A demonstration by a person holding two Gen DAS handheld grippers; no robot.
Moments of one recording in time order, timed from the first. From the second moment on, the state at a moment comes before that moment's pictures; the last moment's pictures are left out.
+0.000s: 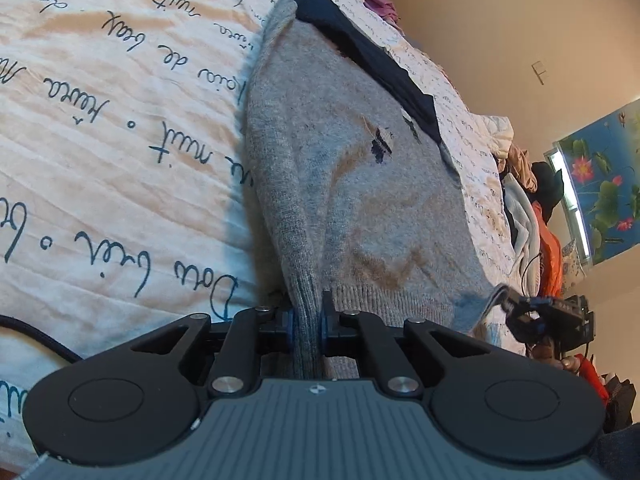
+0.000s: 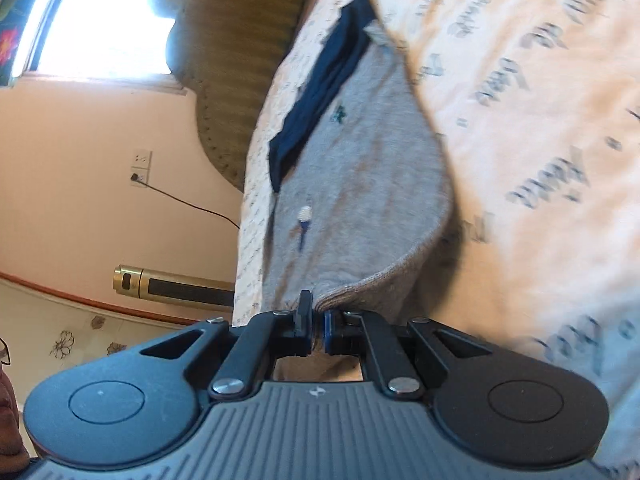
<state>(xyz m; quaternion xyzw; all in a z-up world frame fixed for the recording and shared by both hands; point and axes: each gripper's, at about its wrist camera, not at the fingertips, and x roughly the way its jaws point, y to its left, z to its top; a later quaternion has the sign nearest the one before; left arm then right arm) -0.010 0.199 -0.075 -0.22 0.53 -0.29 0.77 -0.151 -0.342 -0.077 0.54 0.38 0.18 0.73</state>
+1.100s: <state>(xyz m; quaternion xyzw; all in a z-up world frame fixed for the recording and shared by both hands) -0.014 0.180 -0.065 -0.18 0.51 -0.28 0.79 -0.161 -0.341 -0.117 0.53 0.44 0.15 0.71</state>
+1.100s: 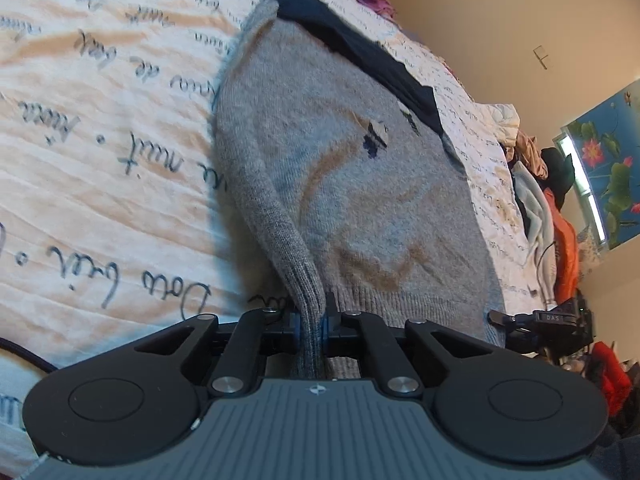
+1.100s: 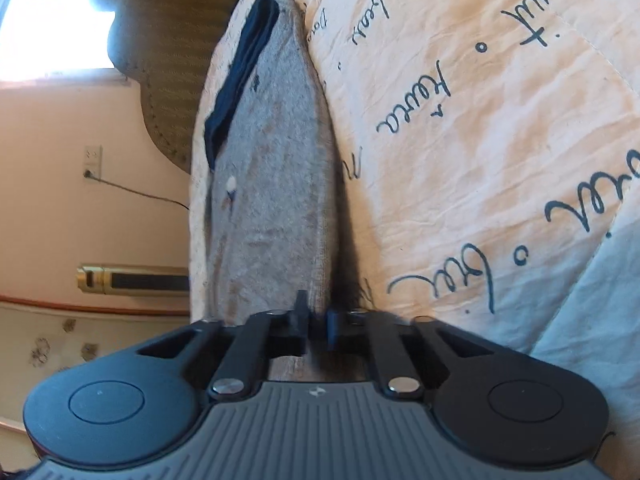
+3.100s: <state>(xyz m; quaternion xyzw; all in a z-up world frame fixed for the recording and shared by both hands) 0.221 0.109 -0.052 -0.11 0.39 -0.12 0.91 0.085 -0.413 -0.070 0.39 0.37 0.09 0.84</state>
